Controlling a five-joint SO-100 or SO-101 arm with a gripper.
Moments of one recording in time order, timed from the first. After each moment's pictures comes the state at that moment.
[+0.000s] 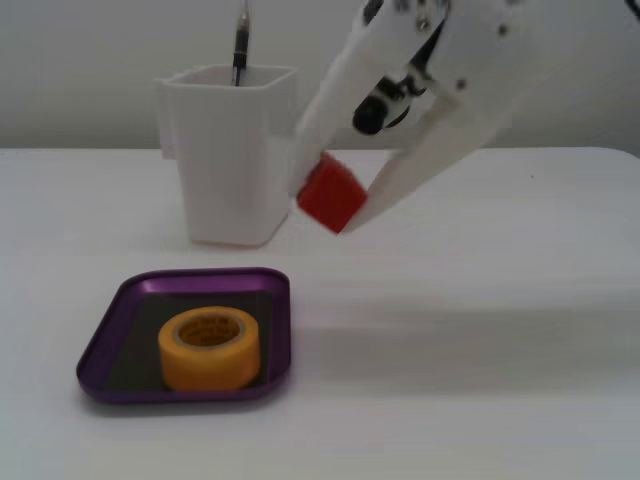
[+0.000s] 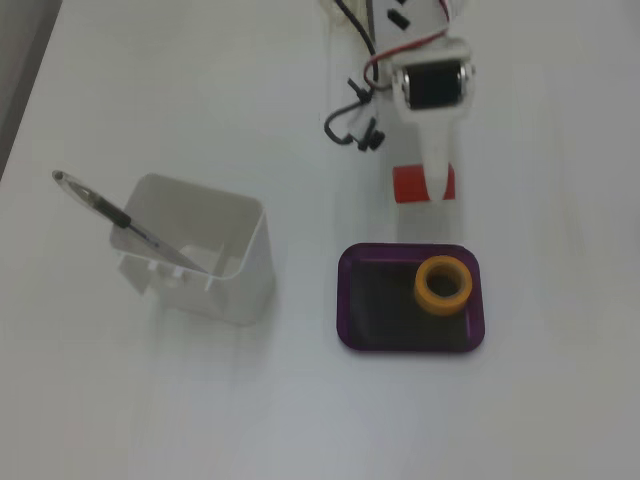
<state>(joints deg) -7.1 103.0 109.7 34.3 0.7</state>
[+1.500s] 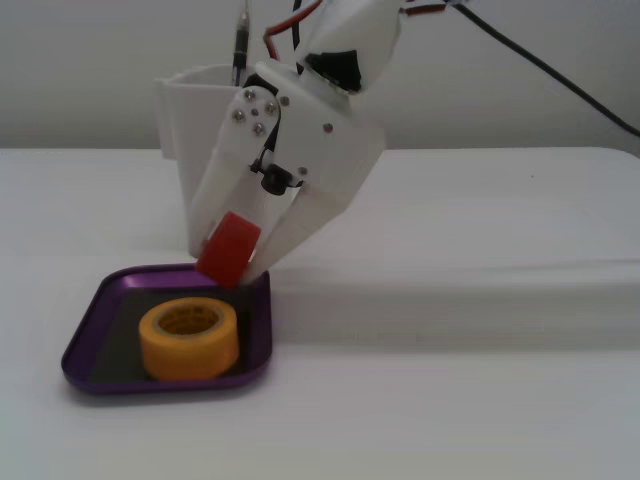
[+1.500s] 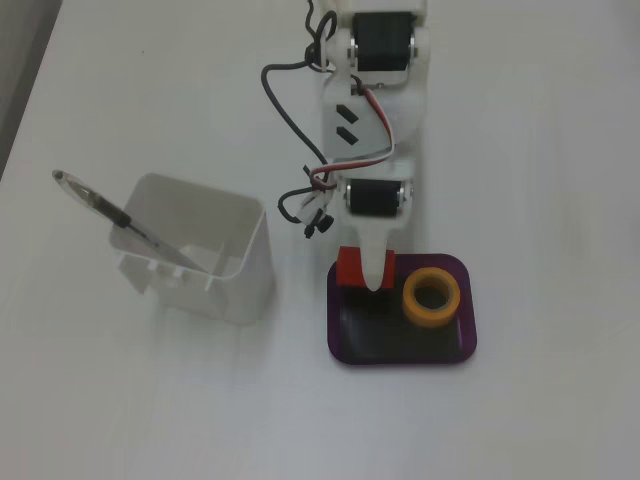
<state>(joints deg) 1.2 74.0 86.2 33.6 0.7</state>
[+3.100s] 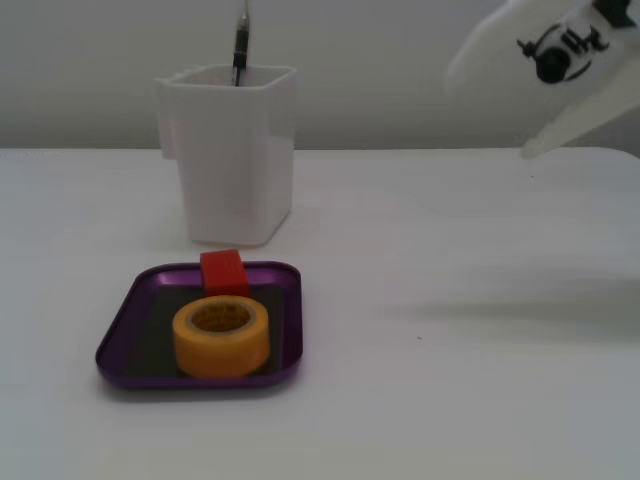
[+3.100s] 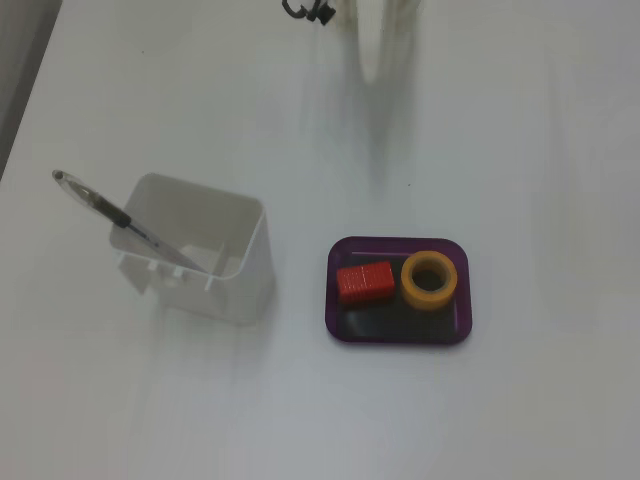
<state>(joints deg) 0.6 168.4 144.4 61.3 2.9</state>
